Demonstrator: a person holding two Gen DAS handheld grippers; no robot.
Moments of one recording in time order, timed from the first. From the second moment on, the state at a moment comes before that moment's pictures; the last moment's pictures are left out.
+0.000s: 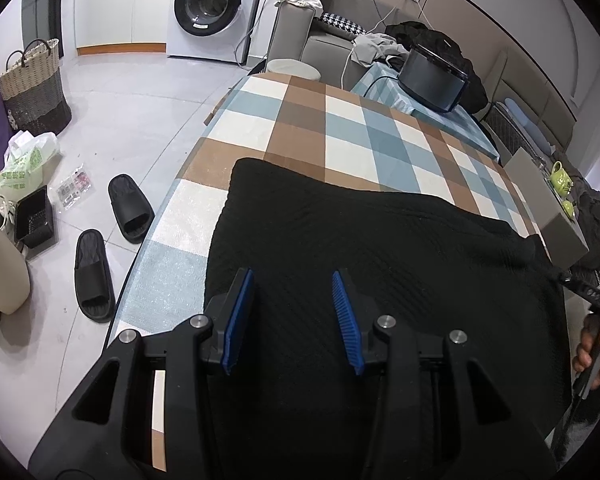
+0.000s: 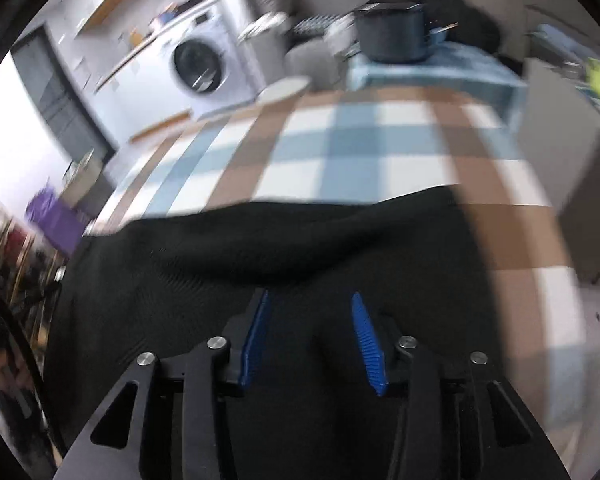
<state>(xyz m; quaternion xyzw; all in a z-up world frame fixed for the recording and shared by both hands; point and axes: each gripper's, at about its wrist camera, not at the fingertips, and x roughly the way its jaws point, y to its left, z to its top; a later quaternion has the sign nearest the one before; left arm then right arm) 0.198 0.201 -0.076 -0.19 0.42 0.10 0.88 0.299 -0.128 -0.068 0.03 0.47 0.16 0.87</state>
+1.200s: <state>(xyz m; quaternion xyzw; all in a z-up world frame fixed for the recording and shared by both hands) 0.015 0.081 -0.079 -0.17 0.44 0.07 0.88 0.076 -0.167 -0.048 0.13 0.43 0.17 0.88</state>
